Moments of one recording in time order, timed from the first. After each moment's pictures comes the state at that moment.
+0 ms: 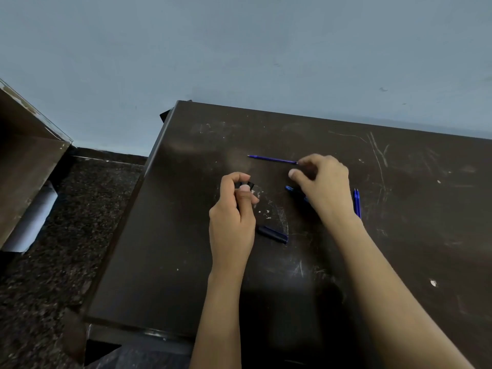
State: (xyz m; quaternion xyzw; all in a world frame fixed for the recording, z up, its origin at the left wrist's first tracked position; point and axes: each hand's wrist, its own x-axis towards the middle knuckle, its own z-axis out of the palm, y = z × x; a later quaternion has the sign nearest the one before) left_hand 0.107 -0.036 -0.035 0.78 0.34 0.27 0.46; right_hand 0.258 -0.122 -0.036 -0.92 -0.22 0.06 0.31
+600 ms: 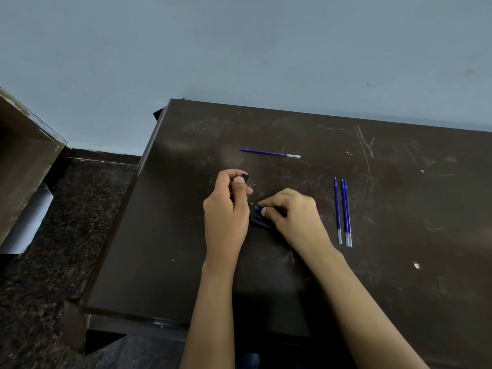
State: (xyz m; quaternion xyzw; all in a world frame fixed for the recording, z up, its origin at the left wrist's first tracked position) left_hand 0.108 -0.040 -0.027 0.77 0.35 0.26 0.47; right_hand 0.187 -0.144 -0.037 -0.86 -0.33 0.16 0.35
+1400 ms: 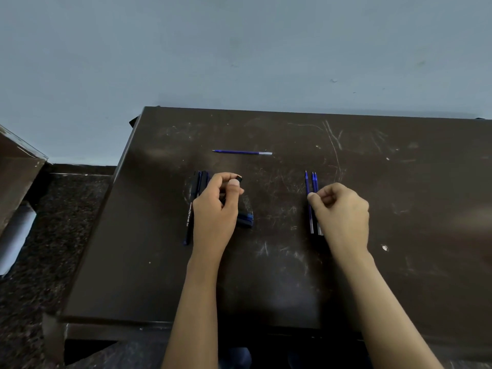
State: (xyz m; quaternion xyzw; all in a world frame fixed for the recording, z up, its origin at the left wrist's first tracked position) left_hand 0.116 -0.057 -0.031 0.80 0.31 0.20 0.46; right_hand 0.214 -0.227 -0.032 -0.94 -0.04 0.02 0.35
